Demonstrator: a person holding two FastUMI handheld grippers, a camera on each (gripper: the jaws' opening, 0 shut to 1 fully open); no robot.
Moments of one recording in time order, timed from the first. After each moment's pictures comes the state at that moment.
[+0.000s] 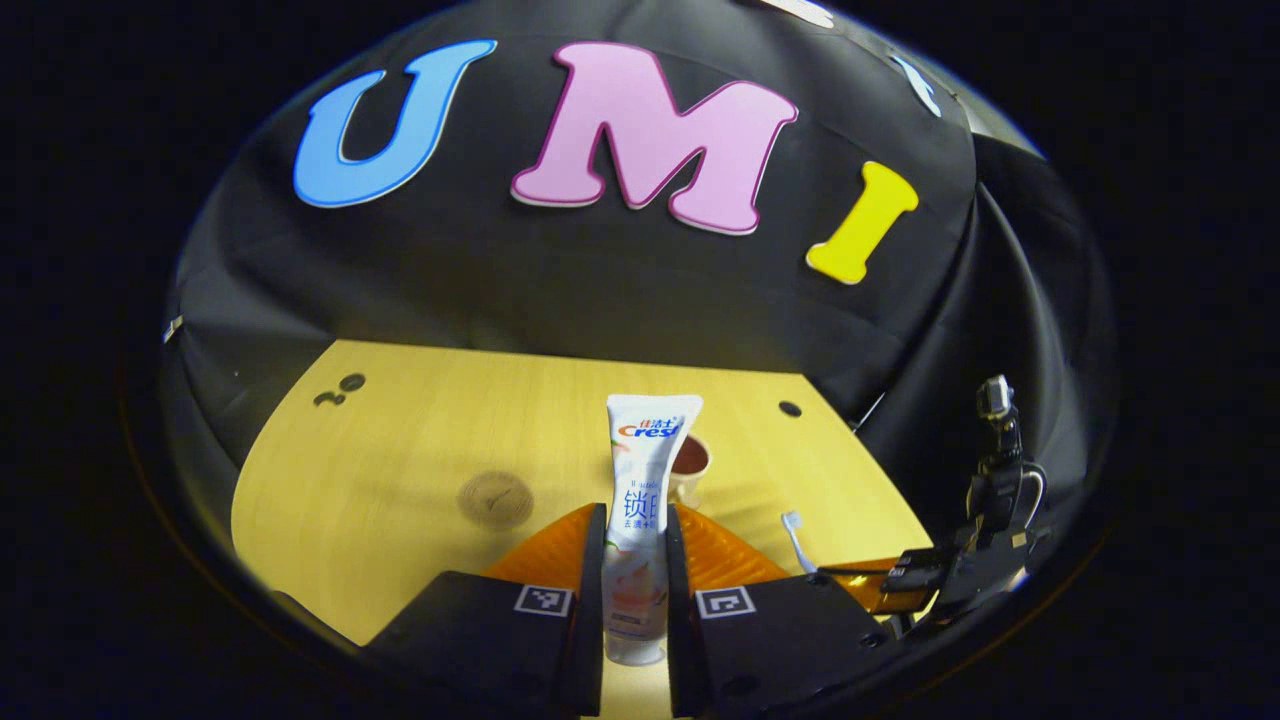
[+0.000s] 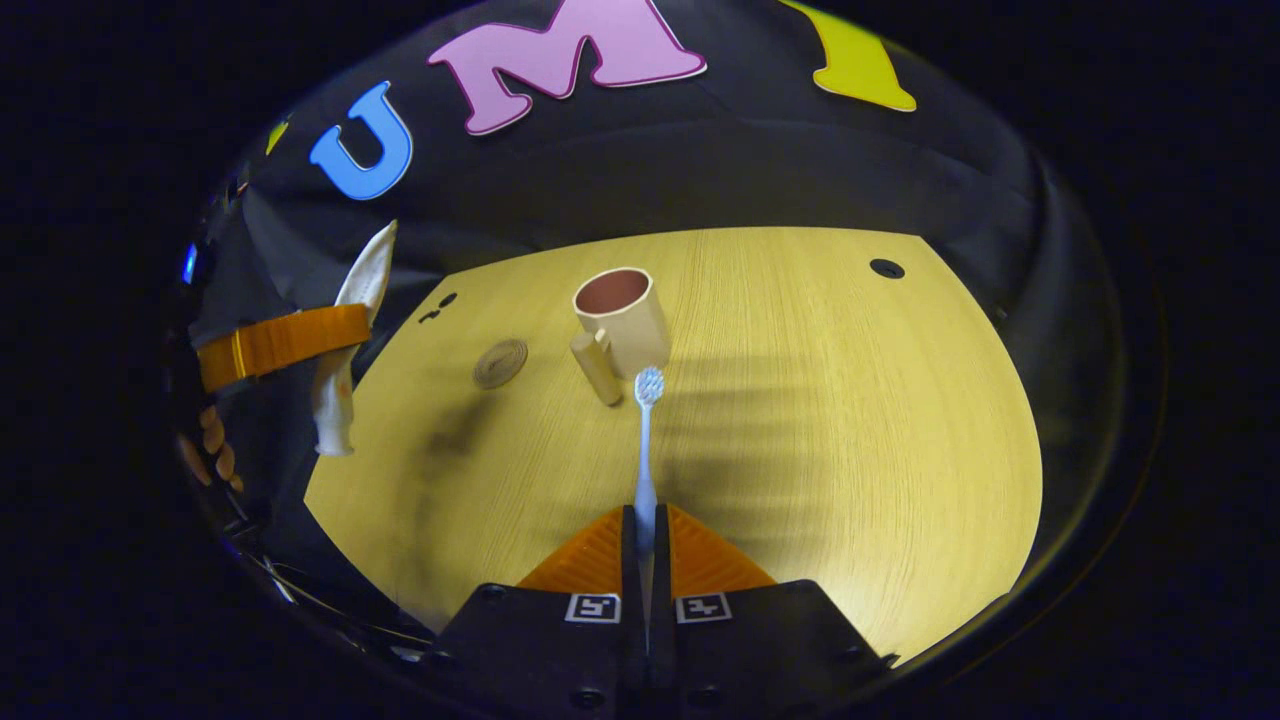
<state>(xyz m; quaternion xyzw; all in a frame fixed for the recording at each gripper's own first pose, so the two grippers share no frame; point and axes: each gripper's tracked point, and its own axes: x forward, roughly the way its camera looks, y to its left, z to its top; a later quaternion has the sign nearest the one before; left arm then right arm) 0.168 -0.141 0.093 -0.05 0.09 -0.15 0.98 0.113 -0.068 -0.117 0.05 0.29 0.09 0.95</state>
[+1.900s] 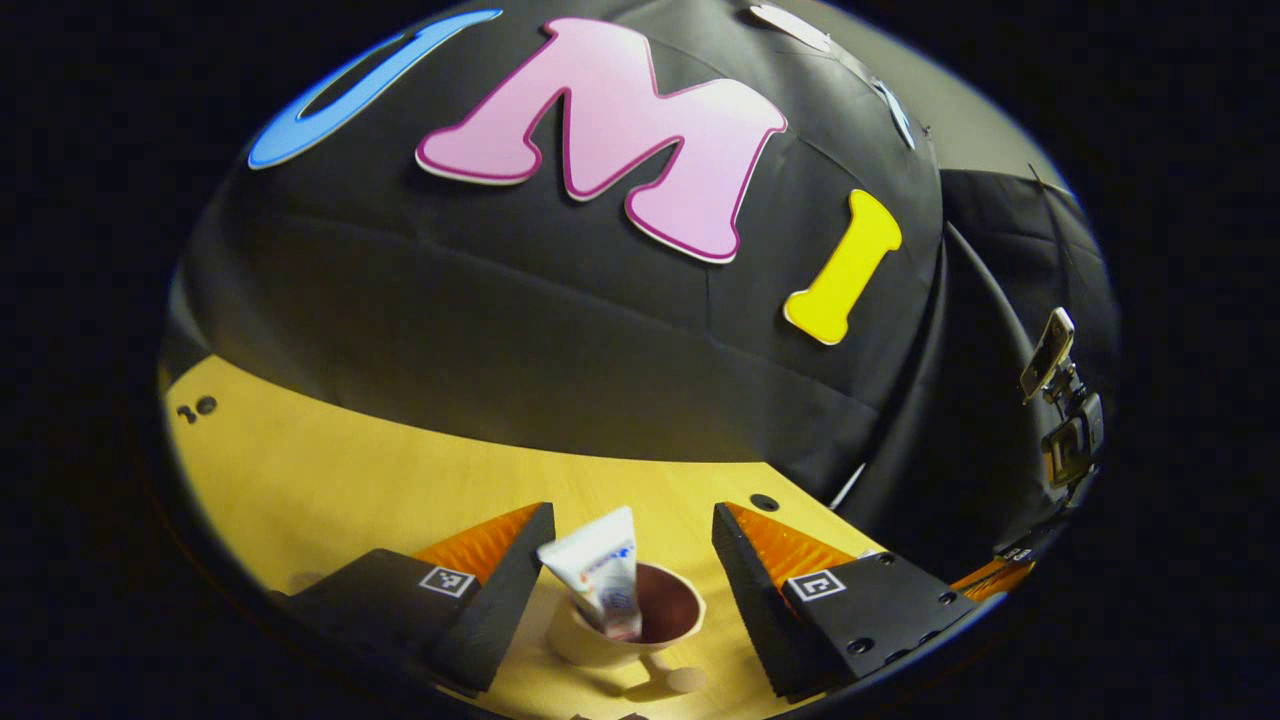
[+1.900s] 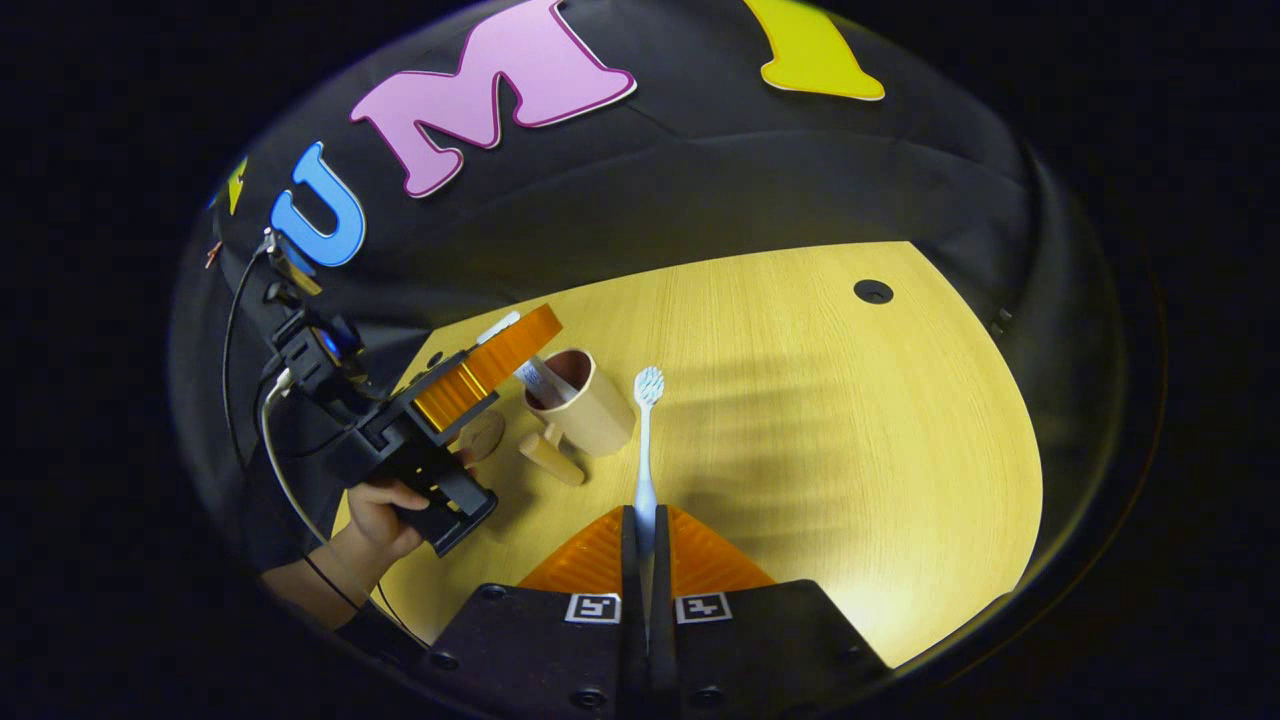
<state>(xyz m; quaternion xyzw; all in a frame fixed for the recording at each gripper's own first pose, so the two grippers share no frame) 0.335 -0.201 0.082 -0.07 -0.07 -0.22 0.97 0.173 -0.100 -0.079 0.09 0.26 0.09 0.96</state>
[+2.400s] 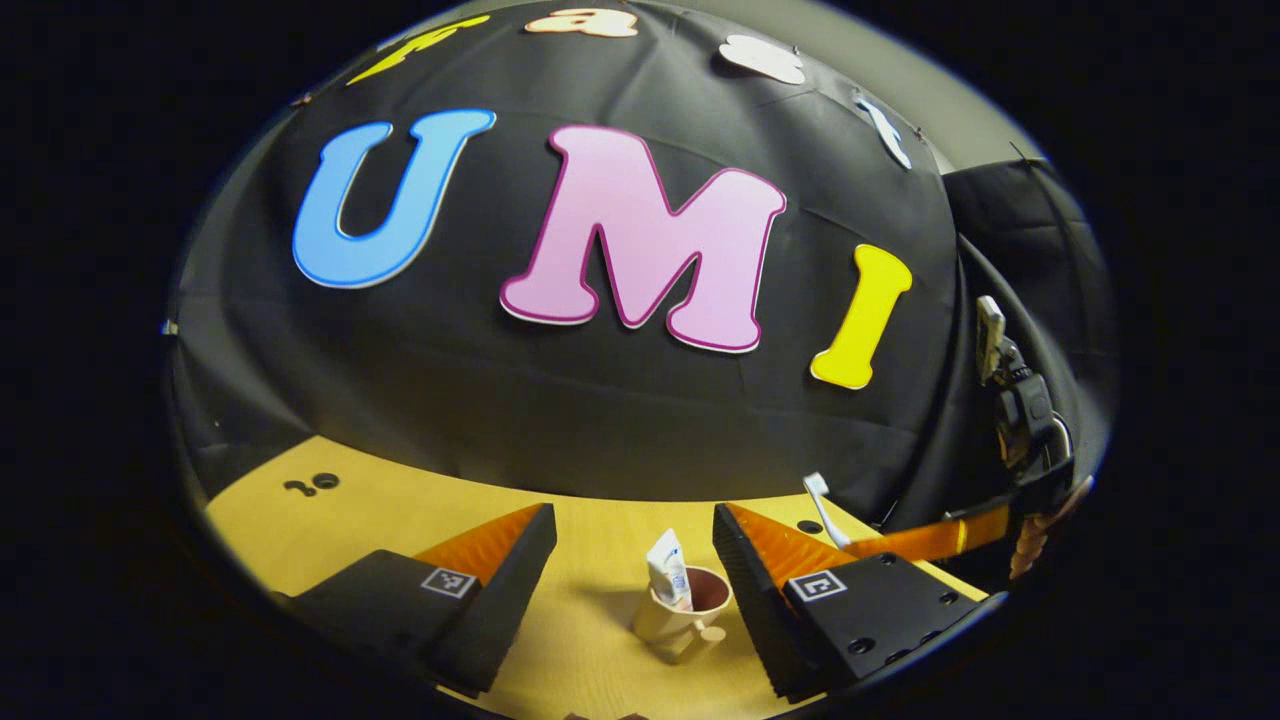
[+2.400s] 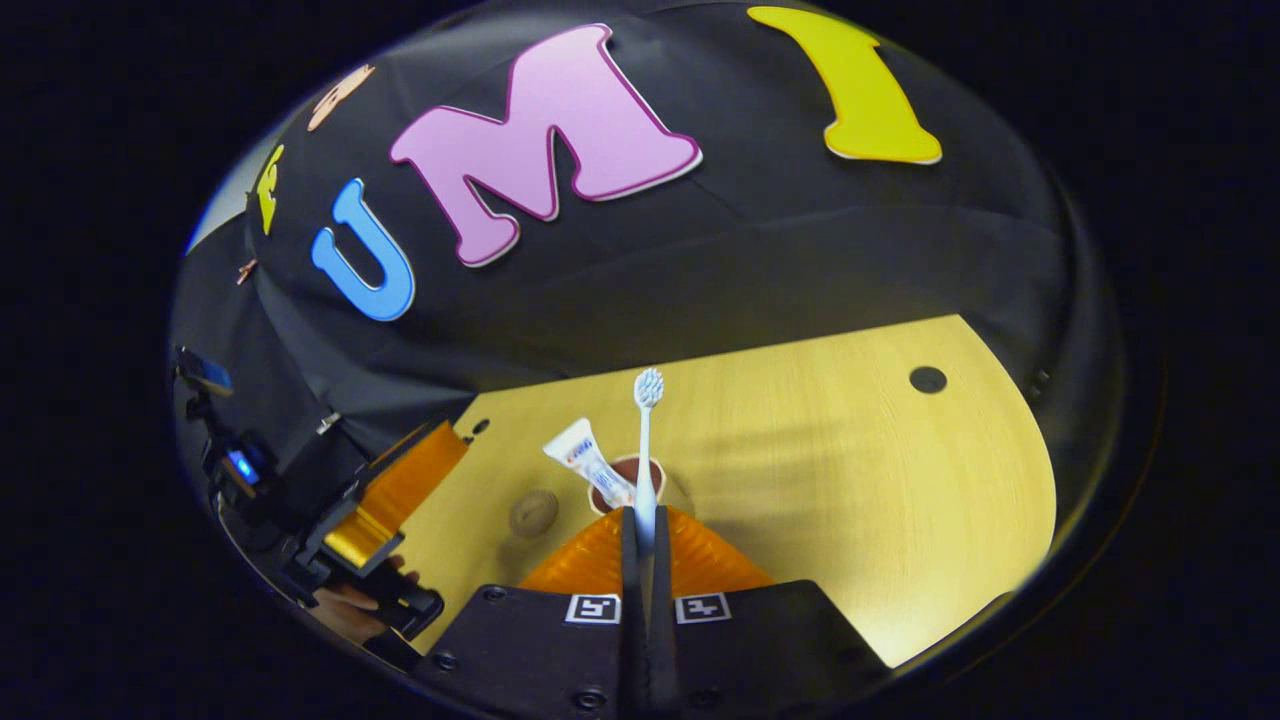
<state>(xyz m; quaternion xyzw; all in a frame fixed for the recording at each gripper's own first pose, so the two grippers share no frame) 0.221 -0.128 0.128 -0.05 -0.13 -0.13 0.98 0.227 -0.058 0.006 0.10 0.13 0.14 0.98</state>
